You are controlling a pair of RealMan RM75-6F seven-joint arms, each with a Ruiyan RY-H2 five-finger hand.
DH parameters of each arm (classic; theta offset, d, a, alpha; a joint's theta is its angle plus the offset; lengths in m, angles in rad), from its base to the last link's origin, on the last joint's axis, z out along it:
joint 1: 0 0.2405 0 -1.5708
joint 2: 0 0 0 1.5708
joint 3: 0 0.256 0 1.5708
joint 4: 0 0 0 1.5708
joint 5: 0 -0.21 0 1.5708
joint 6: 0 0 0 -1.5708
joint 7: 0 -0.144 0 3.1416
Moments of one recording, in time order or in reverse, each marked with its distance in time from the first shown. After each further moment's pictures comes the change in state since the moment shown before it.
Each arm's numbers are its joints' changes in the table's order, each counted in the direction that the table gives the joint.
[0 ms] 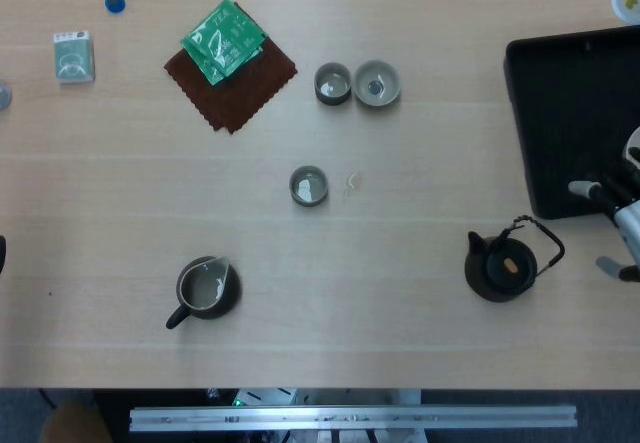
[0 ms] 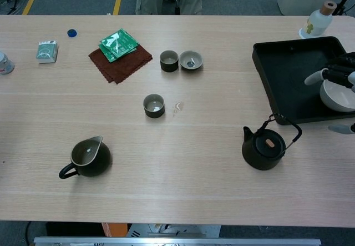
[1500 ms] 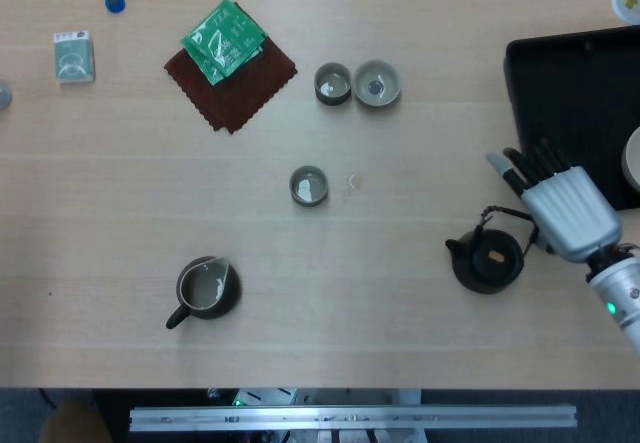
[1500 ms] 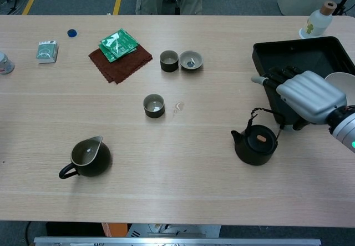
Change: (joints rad) left arm 0.023 0.025 0.015 -0.027 0.010 -0.008 0.077; right arm 0.163 -0.288 0.067 -0.144 -0.227 -0.178 0.326
